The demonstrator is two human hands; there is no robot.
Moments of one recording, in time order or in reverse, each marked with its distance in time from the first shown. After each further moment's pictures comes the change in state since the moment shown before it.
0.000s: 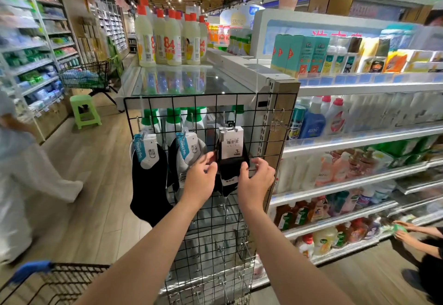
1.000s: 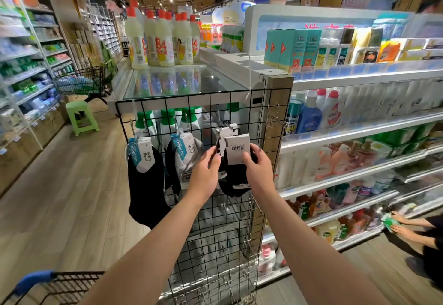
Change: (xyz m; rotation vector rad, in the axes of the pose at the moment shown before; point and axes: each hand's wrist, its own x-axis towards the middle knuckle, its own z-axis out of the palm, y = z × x) left_hand 0.004 0.014 0.011 -0.034 -0.053 -0.012; right_hand 0.033 -0.008 -0.018 0.251 -0.314 0.053
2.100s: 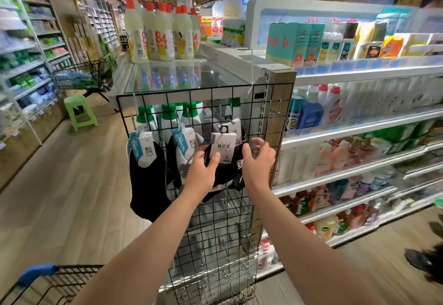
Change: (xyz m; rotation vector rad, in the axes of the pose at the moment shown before) left_hand 0.002 -0.017 -0.005 -0.067 0.064 -0.020; right_hand -0.005 -0.007 0.015 -0.071 0.225 -0.045
